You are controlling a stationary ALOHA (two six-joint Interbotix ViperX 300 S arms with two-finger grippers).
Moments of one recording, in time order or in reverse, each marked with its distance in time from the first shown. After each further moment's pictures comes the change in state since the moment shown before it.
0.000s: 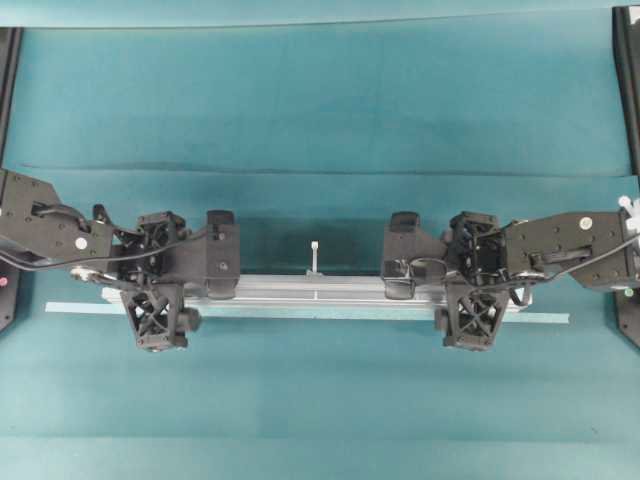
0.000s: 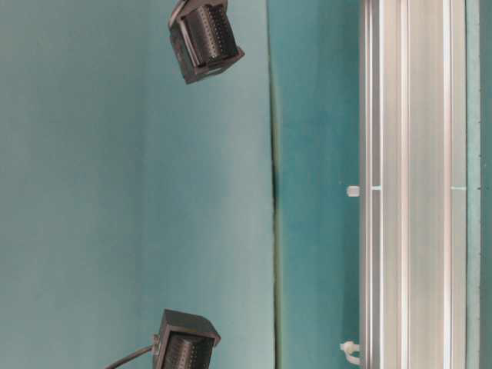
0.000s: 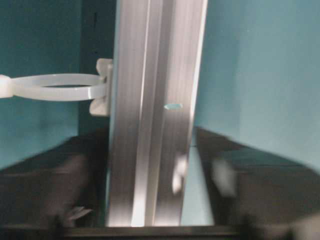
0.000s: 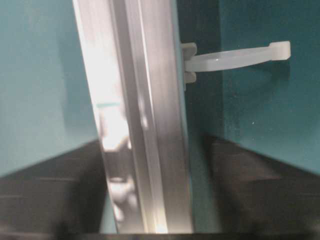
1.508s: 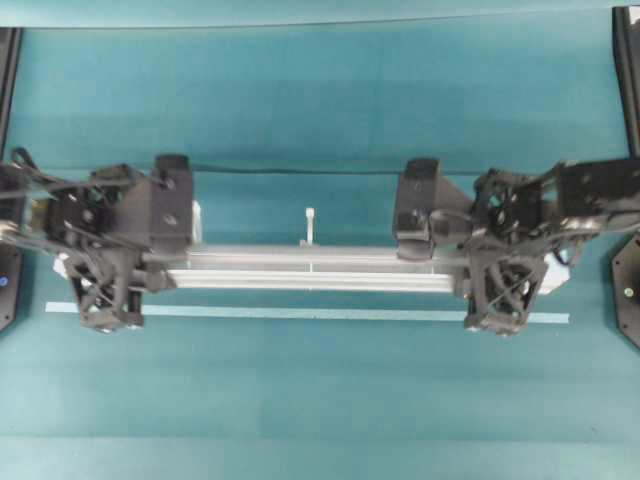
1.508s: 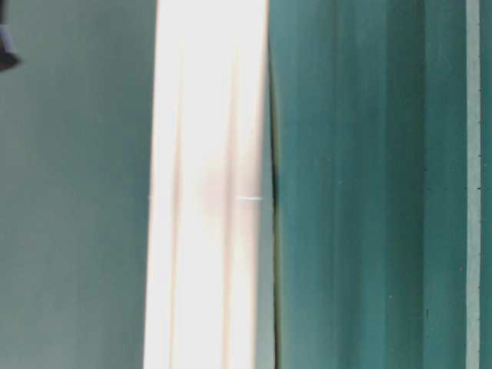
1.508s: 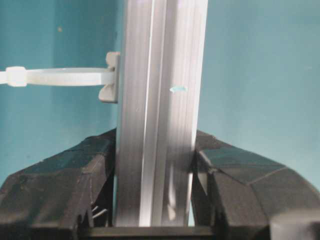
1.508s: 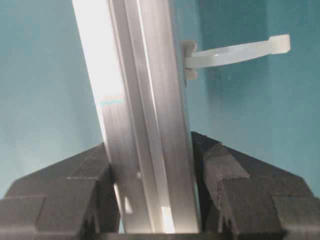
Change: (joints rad) left arm 0.012 -0.365 -0.187 -0.002 0.502 0.012; right arm -0.026 -0.270 -0.272 0.058 0.541 -0.002
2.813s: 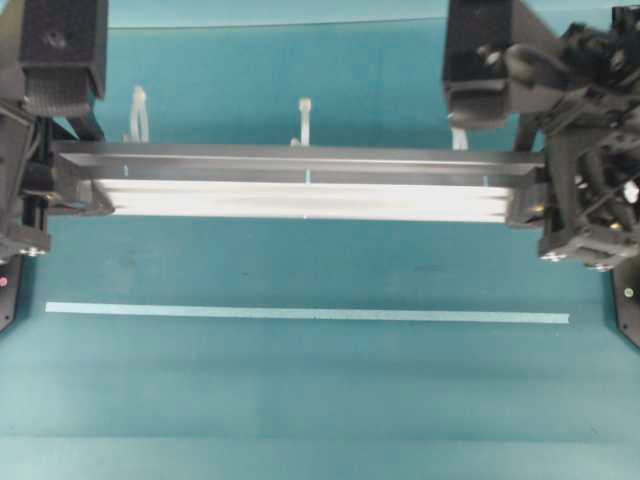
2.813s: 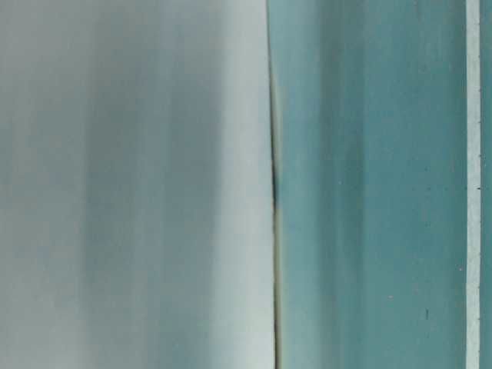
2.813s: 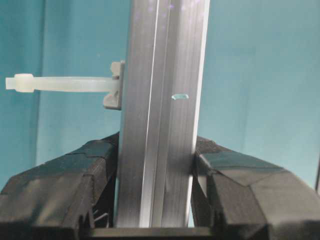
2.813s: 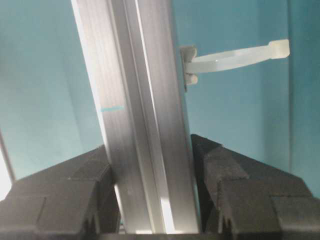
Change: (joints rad) left arm 0.035 0.034 -0.726 -0.002 0.588 0.011; right arm -0.046 0.017 -0.675 0.014 0.571 -0.002
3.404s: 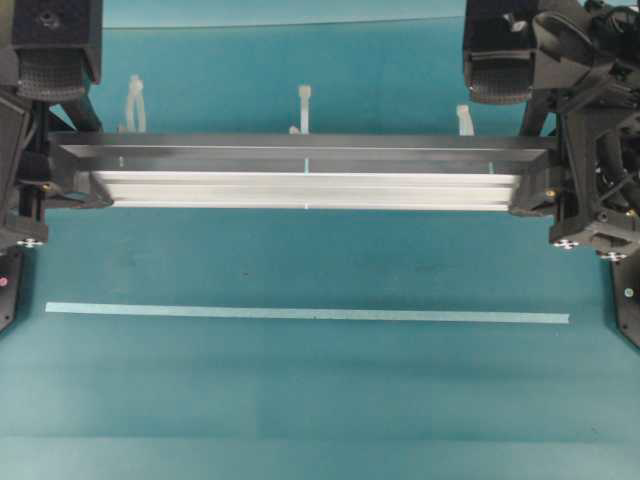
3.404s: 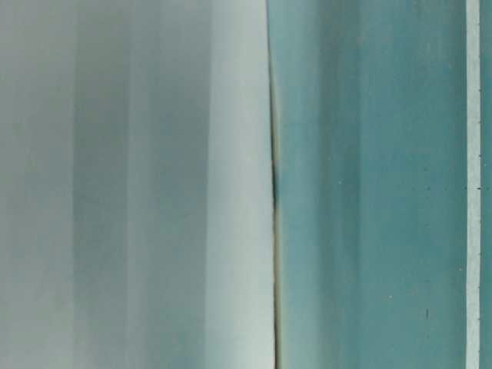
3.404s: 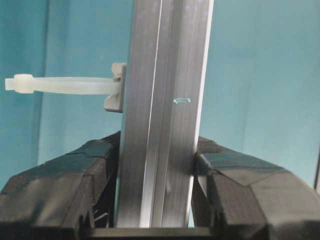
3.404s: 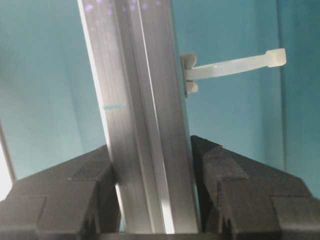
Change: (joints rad) left arm 0.011 0.003 -0.012 0.000 0.011 0.002; right arm -0.005 0.002 -0.048 -0.003 0.003 0.002
